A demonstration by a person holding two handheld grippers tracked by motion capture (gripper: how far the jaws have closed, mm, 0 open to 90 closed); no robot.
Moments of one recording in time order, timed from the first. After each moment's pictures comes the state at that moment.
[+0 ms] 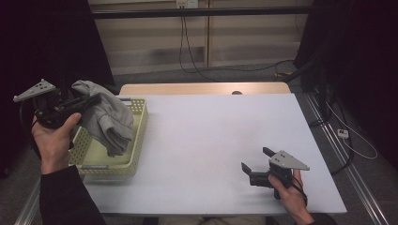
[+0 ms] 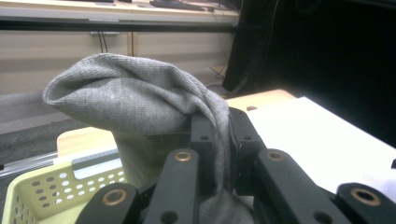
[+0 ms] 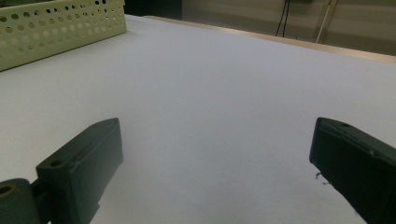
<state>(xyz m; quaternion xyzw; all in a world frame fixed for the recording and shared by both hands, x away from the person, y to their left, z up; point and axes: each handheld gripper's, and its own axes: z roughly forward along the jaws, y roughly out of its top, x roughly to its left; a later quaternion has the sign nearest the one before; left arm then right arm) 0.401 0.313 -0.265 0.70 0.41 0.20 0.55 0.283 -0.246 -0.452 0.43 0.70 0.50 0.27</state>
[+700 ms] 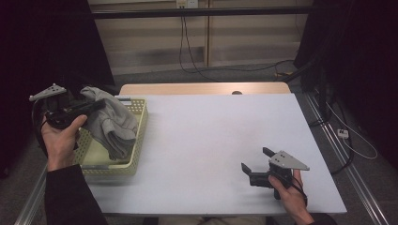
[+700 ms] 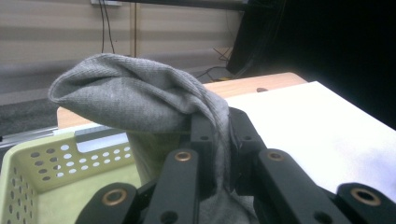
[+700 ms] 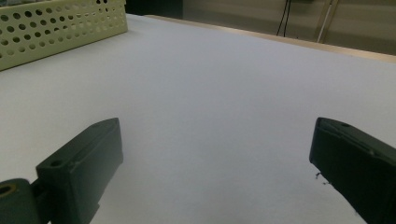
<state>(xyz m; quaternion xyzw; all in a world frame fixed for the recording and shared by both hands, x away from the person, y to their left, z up) 0.424 0.321 -0.294 0.71 0.43 0.17 0.53 0.282 -0.246 -0.452 0.43 0.70 0.50 0.27</state>
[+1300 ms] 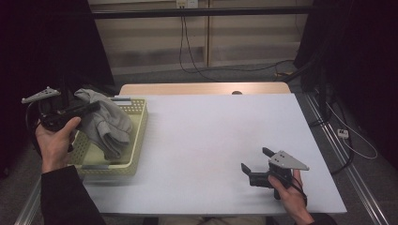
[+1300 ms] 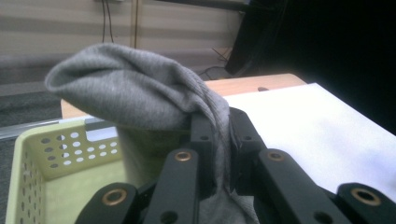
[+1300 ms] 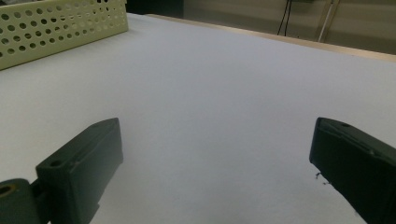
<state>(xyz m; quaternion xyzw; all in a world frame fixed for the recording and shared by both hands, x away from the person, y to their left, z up) 0.424 0.338 -0.302 0.71 0.44 0.16 0.53 0.282 -0.246 -0.453 0.43 0.71 0.50 0.27</state>
